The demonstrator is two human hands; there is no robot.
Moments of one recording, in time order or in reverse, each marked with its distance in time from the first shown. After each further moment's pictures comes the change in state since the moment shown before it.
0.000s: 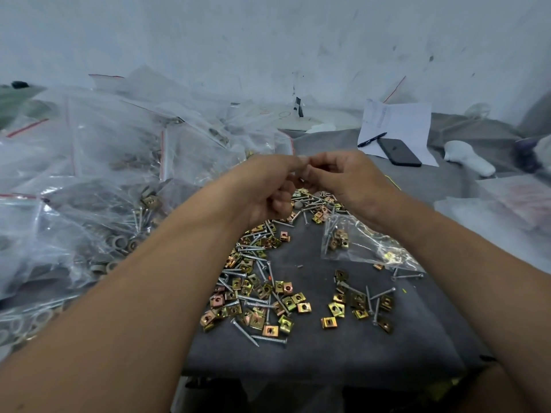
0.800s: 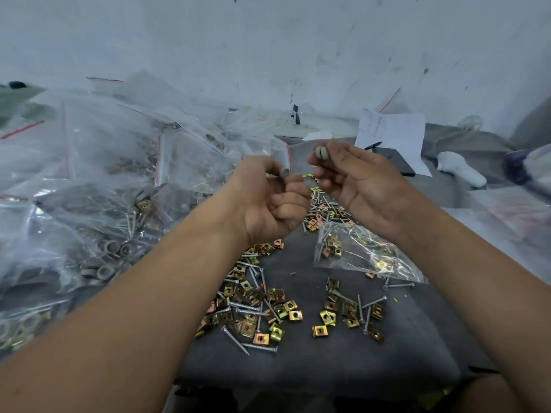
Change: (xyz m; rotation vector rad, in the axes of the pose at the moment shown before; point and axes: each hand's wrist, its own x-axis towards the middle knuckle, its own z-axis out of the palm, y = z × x) left_hand -0.003 -0.005 -0.001 -0.732 -0.323 -0.204; right_hand -0.012 -0.021 -0.015 0.577 0.033 0.044
